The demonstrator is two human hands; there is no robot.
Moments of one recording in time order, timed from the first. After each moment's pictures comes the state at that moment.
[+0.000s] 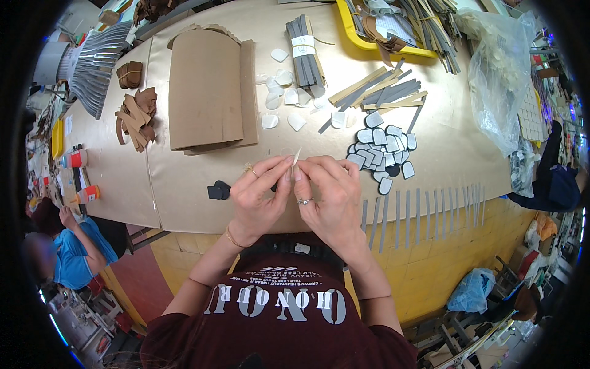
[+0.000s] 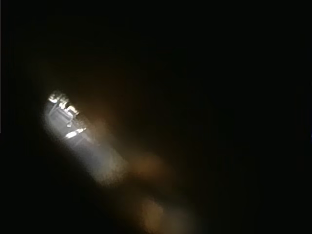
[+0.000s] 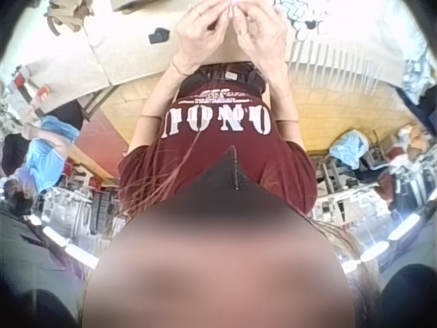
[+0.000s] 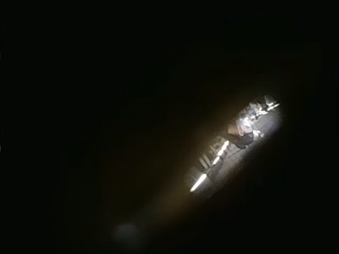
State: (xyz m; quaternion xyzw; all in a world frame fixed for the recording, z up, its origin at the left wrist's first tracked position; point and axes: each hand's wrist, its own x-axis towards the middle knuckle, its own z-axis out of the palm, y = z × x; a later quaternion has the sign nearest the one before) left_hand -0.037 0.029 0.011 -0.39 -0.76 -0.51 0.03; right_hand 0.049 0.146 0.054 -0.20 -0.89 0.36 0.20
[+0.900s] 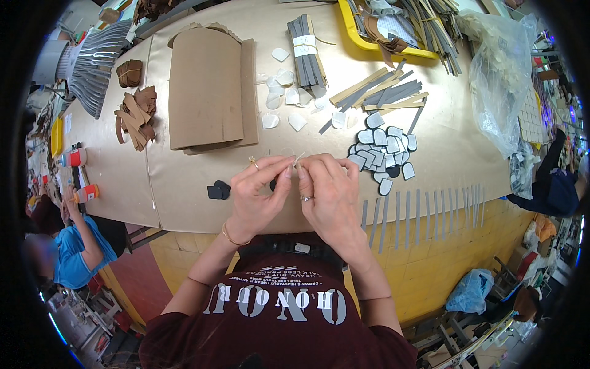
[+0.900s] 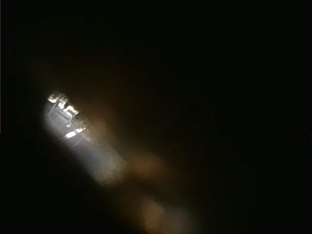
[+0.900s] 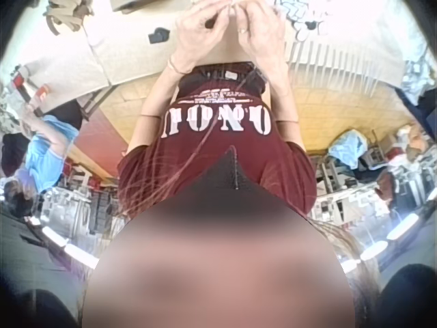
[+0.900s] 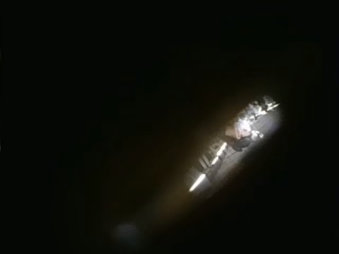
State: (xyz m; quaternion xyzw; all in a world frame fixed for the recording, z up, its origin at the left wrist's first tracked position) left_hand -0.043 0.030 0.022 -0.34 -0.75 -0.56 -0.09; right_hand 0.048 0.148 0.044 -0.18 -0.91 0.33 0.16
